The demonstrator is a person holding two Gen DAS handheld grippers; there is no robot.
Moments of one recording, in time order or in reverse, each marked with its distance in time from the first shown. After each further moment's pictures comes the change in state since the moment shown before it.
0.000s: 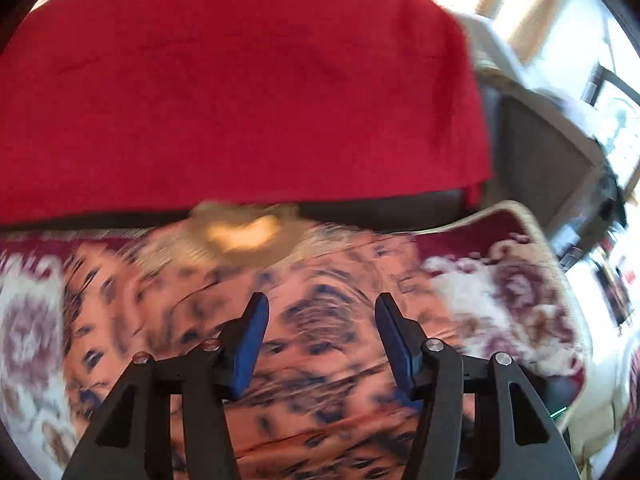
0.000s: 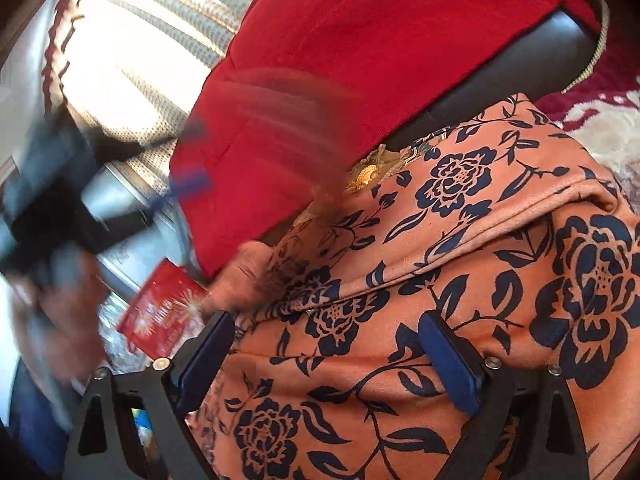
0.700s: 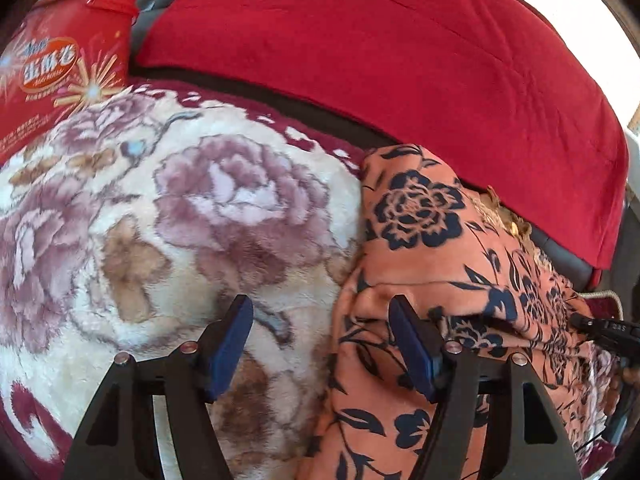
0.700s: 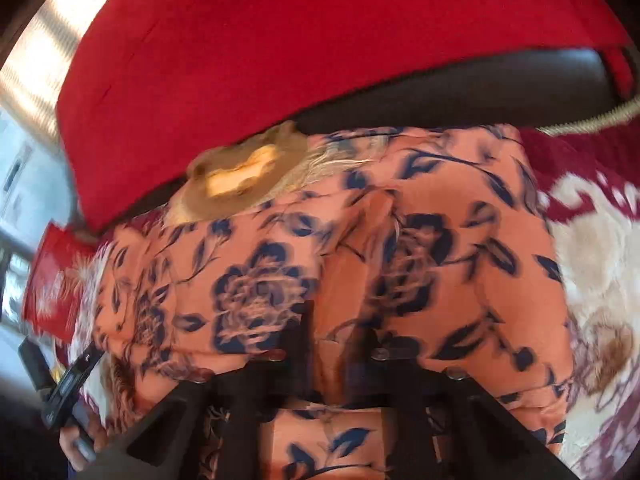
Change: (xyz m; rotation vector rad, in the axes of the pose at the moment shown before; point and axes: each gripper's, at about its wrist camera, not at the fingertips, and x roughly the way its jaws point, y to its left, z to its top) left arm -0.044 0.232 -0.127 -0.426 -0.081 0.260; right arm 0.083 0.006 0.107 -0.111 0.358 -0.448
